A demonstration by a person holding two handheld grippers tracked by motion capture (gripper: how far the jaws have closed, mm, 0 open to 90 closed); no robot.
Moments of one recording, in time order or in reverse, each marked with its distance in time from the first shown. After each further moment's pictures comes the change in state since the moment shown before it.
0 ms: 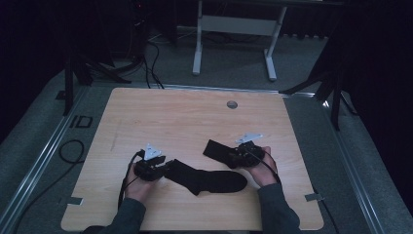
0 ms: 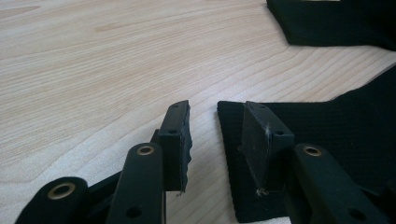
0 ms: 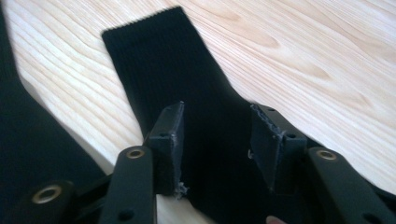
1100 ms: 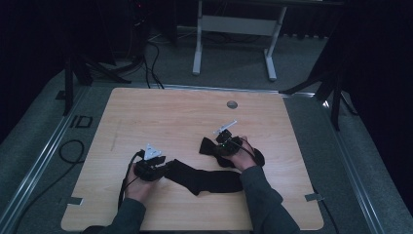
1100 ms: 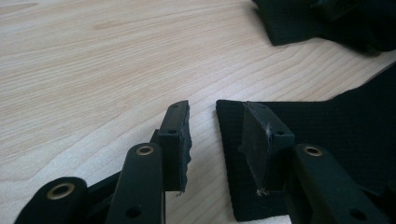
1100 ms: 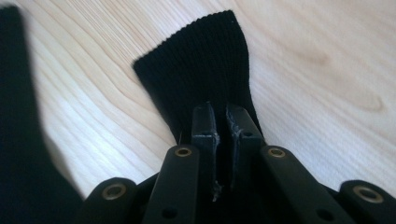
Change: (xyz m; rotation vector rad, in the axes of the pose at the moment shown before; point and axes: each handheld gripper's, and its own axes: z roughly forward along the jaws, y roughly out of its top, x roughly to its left) left arm 0.000 0.000 -0.001 0.004 -0.003 -0.008; right arm 0.016 0.053 0.054 0.131 0.155 -0.053
